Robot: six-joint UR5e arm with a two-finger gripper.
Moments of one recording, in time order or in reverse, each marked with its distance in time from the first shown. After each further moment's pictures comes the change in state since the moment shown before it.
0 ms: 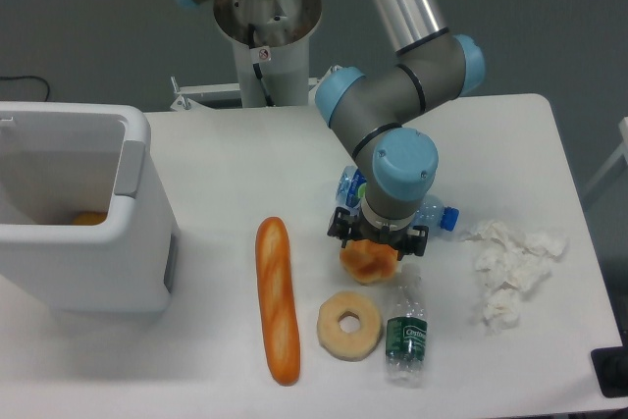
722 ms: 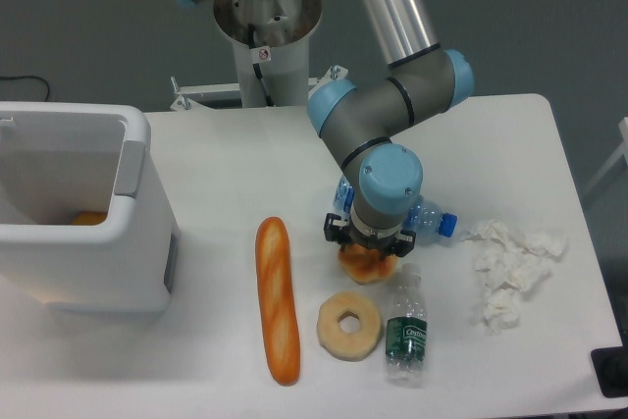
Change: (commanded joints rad) arm -0.021 -0.018 -0.009 0.000 0.031 -0.043
